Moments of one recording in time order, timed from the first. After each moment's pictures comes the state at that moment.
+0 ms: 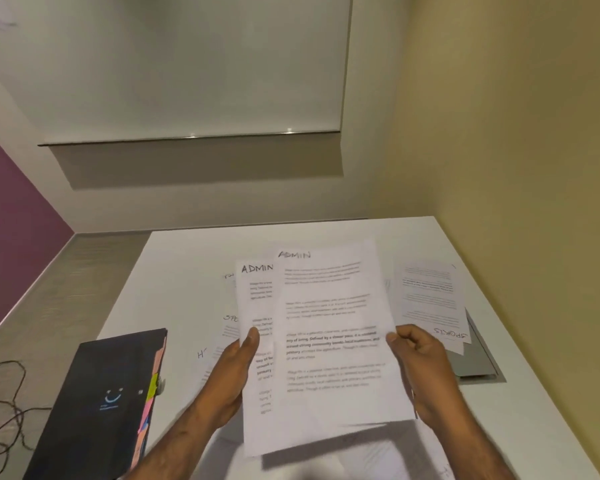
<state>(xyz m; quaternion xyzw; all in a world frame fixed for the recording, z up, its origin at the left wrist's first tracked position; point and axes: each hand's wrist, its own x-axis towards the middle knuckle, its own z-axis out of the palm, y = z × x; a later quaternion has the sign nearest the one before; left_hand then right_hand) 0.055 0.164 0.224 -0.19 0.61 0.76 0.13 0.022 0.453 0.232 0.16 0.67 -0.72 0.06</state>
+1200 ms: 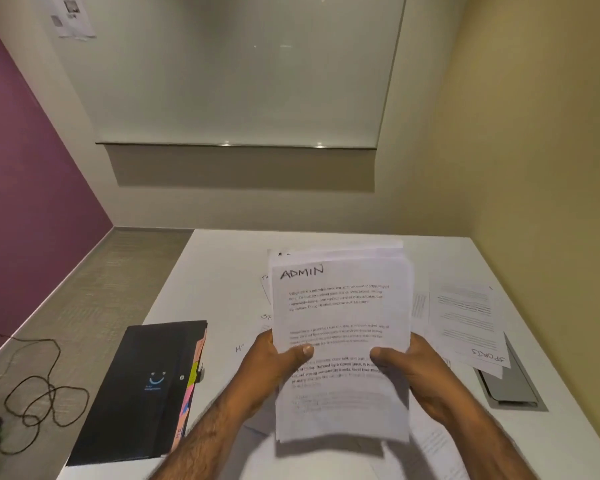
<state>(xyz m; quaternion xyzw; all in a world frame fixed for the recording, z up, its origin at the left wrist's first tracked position) 0.085 0.128 0.248 -0.07 0.70 0.71 0.06 0.025 0.385 0.251 0.01 0.71 -0.67 0.23</state>
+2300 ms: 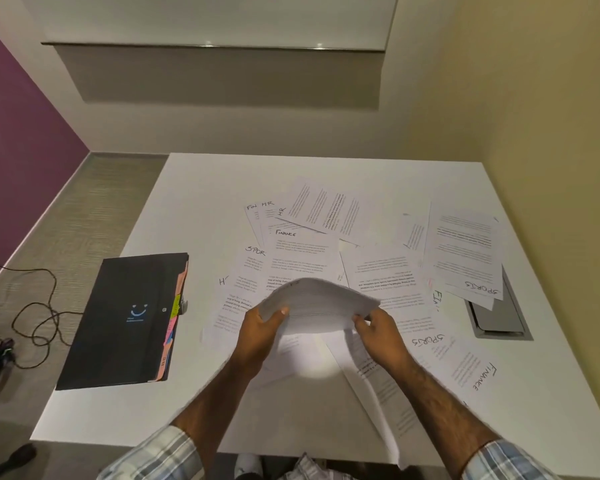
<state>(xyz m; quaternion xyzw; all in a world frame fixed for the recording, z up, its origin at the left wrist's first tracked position) 0.077 0.158 0.130 -0.25 0.69 0.68 0.01 0.019 0.381 0.114 0.02 0.88 -0.45 0.18</state>
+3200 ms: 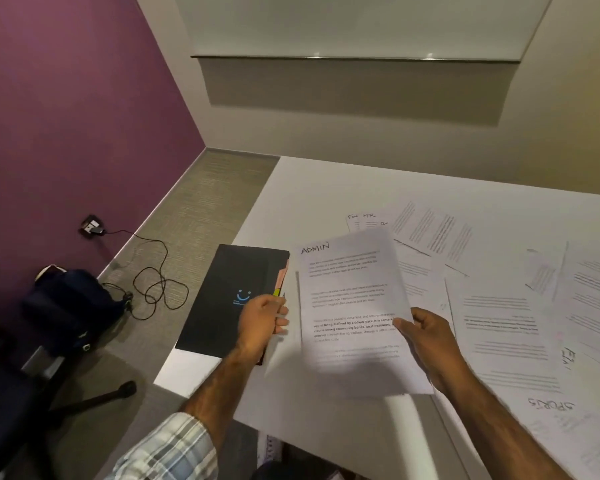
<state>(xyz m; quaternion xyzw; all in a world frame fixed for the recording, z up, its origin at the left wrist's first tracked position) 0.118 -0.017 0.136 -0.43 0.66 0.61 -0.05 0.014 0.263 0.139 0.05 0.75 -0.62 0.25</state>
